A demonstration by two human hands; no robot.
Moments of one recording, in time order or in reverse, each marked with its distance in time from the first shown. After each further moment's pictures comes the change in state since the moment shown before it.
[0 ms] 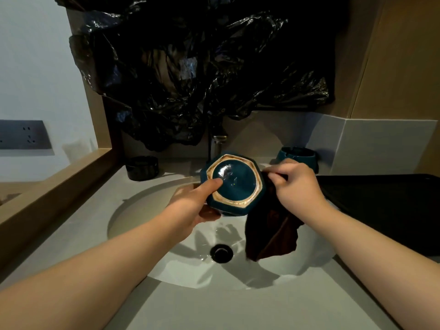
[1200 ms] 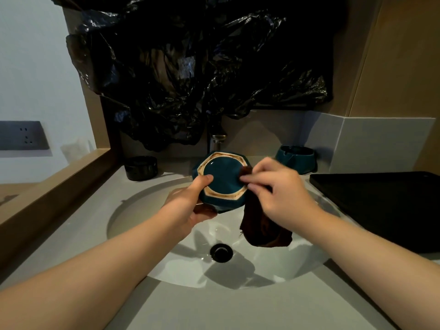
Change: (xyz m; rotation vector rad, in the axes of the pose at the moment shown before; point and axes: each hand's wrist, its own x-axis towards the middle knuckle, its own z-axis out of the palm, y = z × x) left_hand 0.003 0.000 -0.004 -0.152 0.054 -0.064; right_hand -0.023 -0.021 0.003 -0.051 -0.085 -0.400
